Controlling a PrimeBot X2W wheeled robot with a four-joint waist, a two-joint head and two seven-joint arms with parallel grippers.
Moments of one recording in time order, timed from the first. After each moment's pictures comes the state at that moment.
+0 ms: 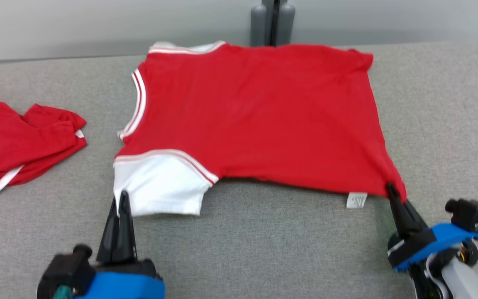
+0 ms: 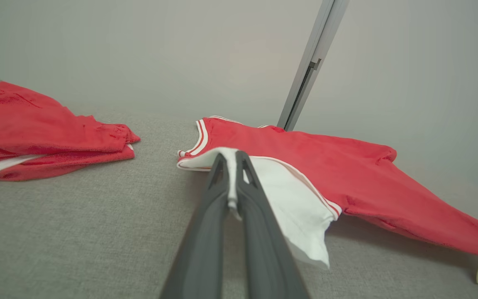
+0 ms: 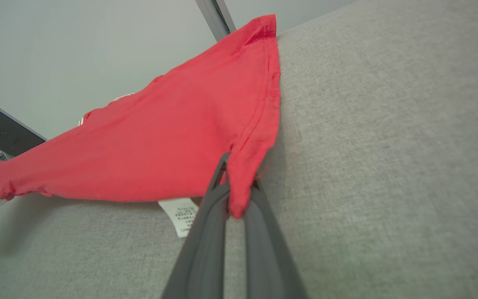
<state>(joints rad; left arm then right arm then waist) -0.02 0.24 -0.33 -0.03 -0.48 0.21 -0.25 -0.31 -0.28 0.27 0.53 0.77 0.13 -0.22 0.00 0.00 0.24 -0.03</state>
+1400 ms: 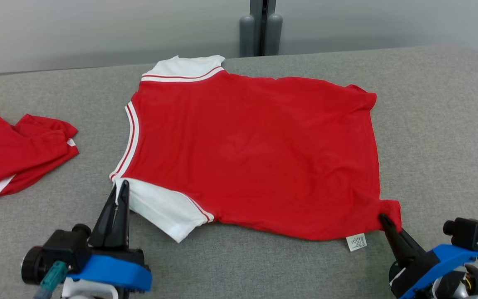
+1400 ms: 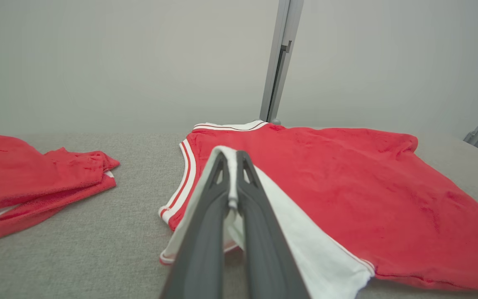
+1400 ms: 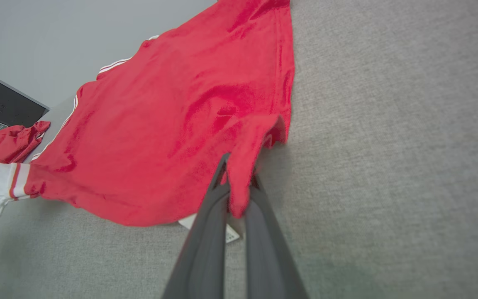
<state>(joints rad) -0.03 0.35 -0.37 -0.04 -0.46 0.17 -0.16 0.00 -0.12 -0.01 0.09 0.58 0.13 0.22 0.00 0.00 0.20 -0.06</state>
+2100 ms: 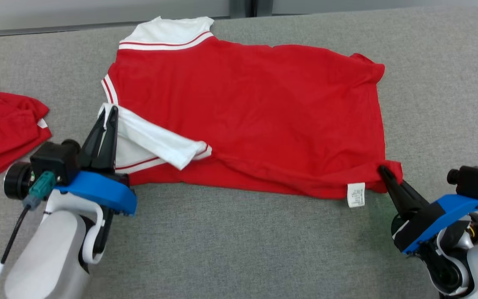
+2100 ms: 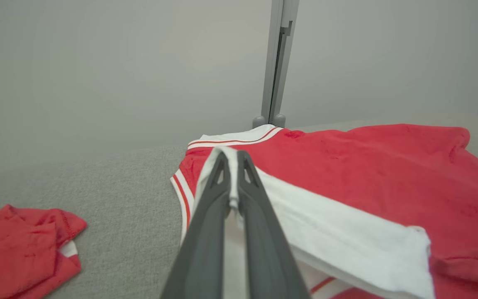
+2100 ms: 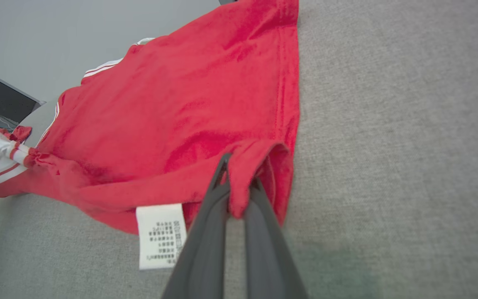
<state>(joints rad) -0.41 0.37 -0.39 0.24 -0.45 0.04 -0.14 -0.19 -0.17 0.01 0.11 0.61 0.13 0.29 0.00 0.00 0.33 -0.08</state>
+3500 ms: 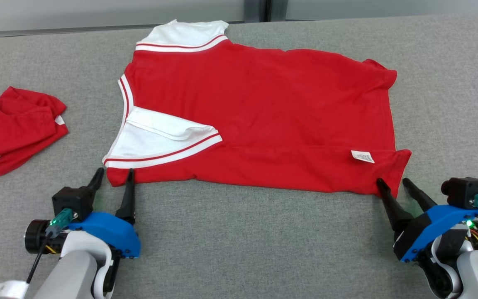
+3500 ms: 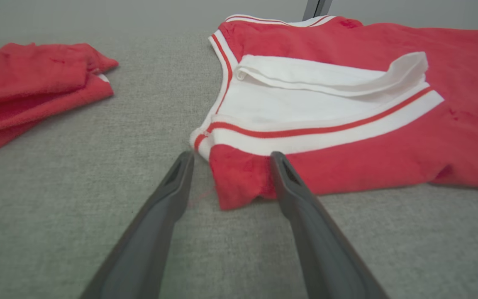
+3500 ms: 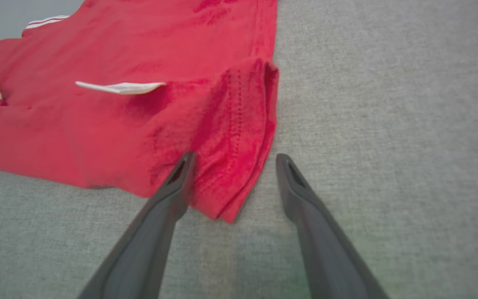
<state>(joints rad) -0.34 0.32 -0.41 0.52 -0.51 0.03 -0.18 -0.22 -0.19 0.02 0.28 0.42 0.13 0.18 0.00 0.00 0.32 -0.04</state>
